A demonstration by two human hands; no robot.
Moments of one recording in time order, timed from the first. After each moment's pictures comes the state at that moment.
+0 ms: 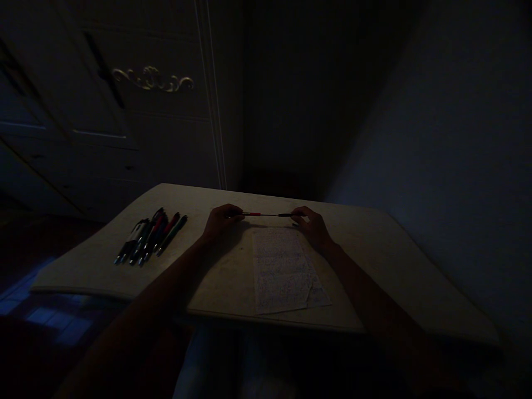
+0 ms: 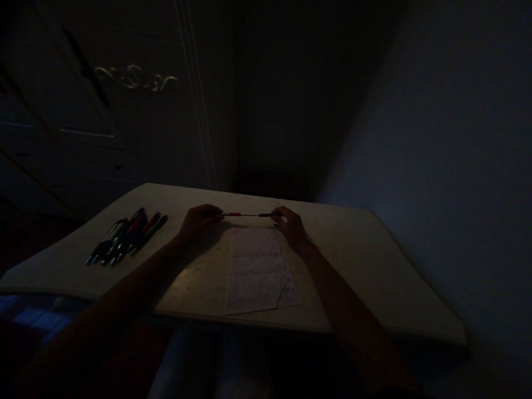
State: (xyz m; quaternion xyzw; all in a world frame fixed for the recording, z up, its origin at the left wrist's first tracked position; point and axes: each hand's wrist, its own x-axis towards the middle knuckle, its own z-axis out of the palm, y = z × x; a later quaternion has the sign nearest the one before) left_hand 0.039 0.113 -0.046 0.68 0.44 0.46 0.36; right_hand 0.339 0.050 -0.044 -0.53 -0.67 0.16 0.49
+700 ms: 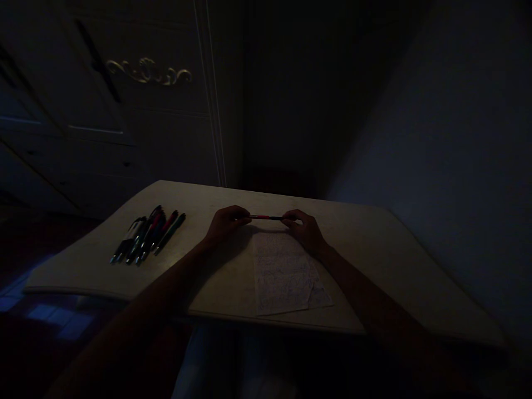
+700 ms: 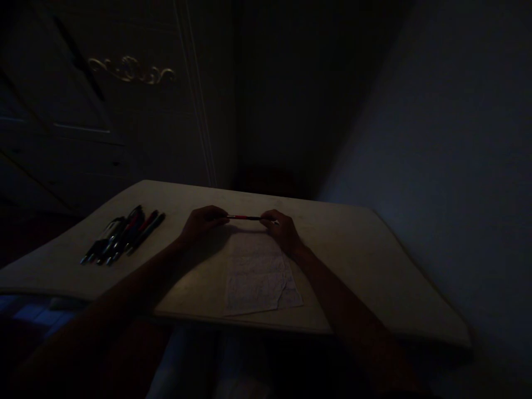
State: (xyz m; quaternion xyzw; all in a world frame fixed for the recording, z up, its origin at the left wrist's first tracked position) left_hand 0.053 0.093 -0.030 0.70 0.43 0.43 0.37; right_hand 0.314 0.042 -0.048 -0.51 -0.68 0.20 0.48
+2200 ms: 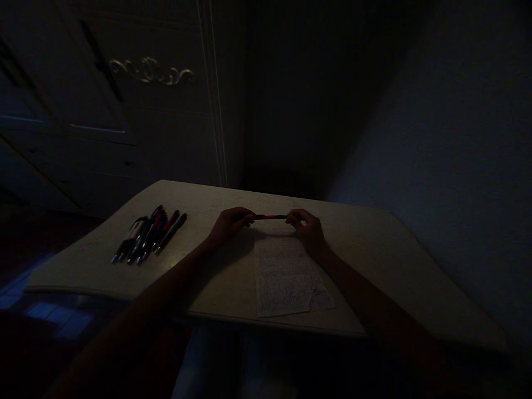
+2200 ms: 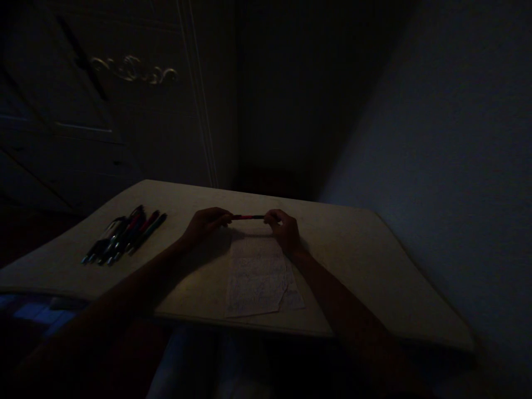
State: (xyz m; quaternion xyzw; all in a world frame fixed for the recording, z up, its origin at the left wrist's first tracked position) left_hand 0.054 0.094 -0.033 0.76 0.36 0.41 0.35; right_hand 0.303 0.038 -0.041 -0.53 -0.64 0.17 0.53
